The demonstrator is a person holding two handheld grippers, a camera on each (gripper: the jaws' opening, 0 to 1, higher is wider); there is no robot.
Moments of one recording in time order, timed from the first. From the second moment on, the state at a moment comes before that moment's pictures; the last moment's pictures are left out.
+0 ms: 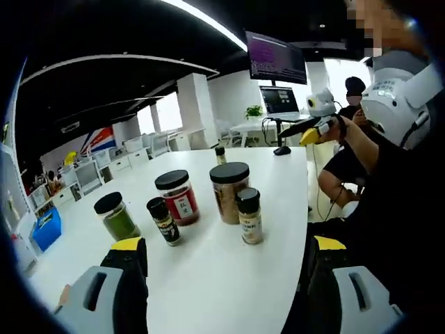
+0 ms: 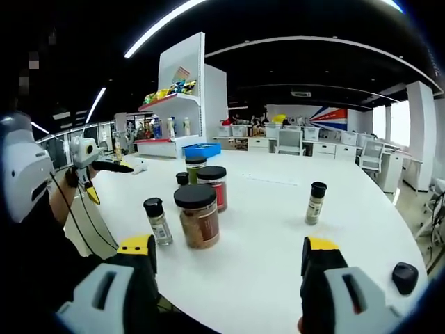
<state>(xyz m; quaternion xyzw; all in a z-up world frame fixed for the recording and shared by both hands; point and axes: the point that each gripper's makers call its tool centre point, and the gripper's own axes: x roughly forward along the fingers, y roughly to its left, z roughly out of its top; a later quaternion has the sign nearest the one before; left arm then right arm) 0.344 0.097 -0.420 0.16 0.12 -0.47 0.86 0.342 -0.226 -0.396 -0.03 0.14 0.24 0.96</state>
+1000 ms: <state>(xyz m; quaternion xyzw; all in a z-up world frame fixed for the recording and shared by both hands) 0.350 0.099 -0.428 0.17 0.13 -0.45 0.86 0.325 -0.194 -0.397 -0.07 0.14 0.30 0.94</state>
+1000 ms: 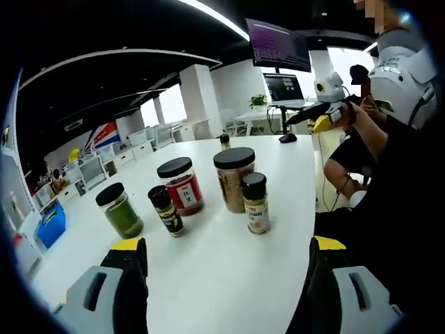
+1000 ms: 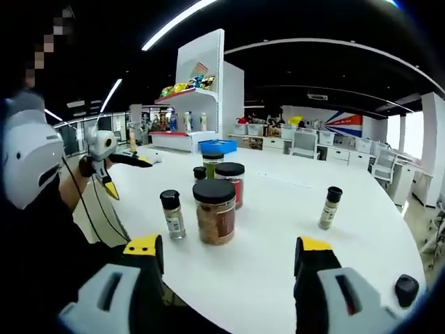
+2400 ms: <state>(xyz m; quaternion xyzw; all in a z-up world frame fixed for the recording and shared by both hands) 0.342 0.112 -0.435 0.16 0.11 -0.44 0.88 0.352 0.009 -0.417 -0.07 0.09 0.55 0.83</state>
